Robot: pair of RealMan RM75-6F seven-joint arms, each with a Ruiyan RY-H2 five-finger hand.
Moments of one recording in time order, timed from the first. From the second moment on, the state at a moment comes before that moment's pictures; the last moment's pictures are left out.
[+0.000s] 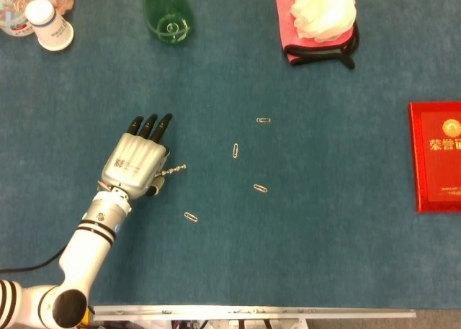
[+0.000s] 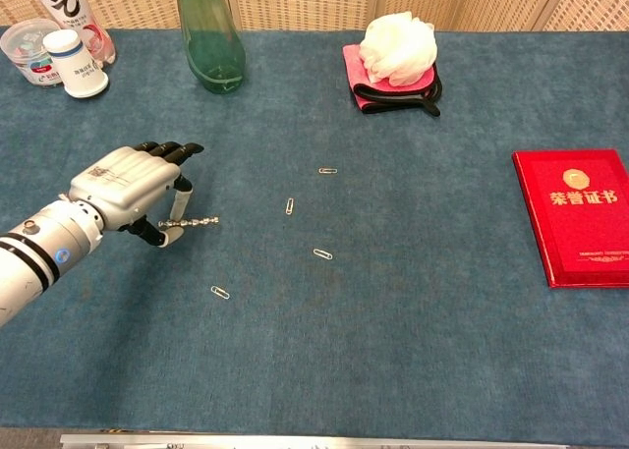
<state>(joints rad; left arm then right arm) -0.63 -1.50 0.05 -1.84 0.93 1.20 0.87 0.00 -1.04 0.08 -1.55 -1.58 1.66 0.23</state>
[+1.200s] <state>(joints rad) -0.58 -1.38 0.20 -2.15 1.09 1.28 1.06 -0.01 -1.04 0.09 -1.54 -1.58 1.68 0.25</state>
